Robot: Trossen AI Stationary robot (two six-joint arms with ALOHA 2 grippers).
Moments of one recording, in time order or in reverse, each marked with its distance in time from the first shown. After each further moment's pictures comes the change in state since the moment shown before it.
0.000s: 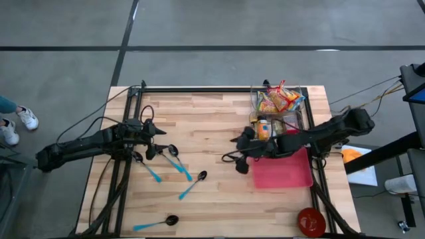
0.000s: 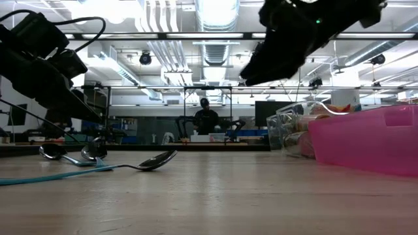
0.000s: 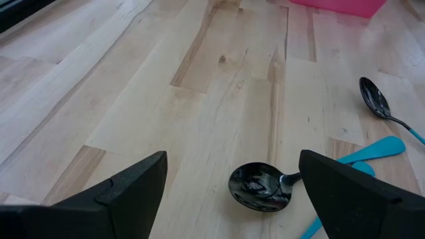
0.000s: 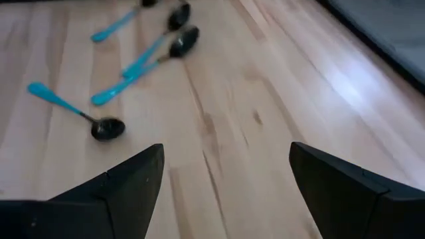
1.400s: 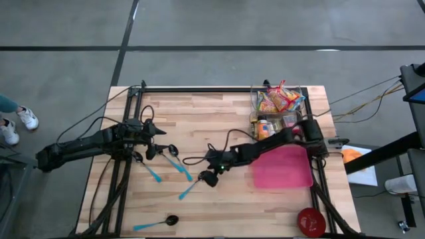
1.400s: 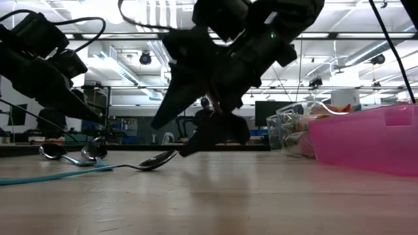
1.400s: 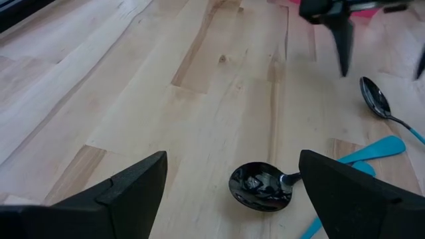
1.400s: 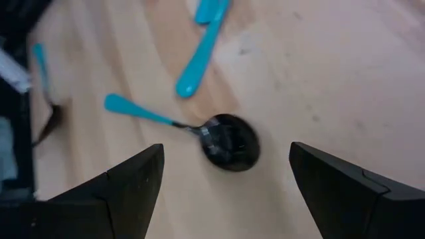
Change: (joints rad) left arm 0.000 0.000 0.001 0.000 0.000 0.000; right arm -0.045 0.601 0.475 -0.056 -0.461 0.598
